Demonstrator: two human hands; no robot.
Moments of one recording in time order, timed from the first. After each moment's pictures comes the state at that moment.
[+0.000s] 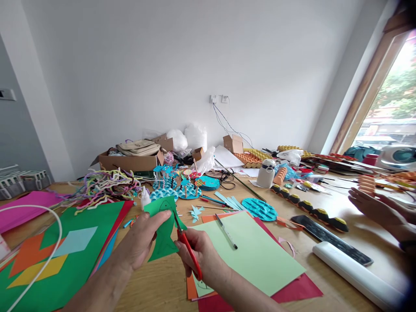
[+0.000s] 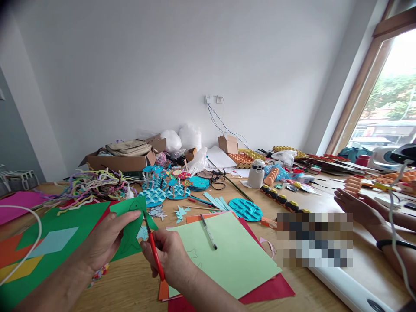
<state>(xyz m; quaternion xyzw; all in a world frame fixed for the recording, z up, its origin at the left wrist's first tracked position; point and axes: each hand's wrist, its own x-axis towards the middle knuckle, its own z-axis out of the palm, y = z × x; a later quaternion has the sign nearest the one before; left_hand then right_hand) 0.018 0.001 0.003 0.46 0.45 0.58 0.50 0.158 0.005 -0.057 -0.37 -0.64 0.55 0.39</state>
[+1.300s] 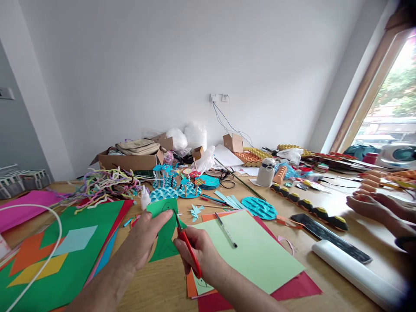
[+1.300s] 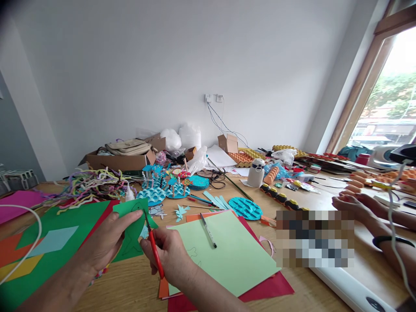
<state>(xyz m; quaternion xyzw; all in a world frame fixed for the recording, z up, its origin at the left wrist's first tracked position) 0.022 -0.001 -0.002 0.44 0.50 0.58 0.46 0.159 0.004 -0.053 -0.38 -0.64 0.55 0.39</state>
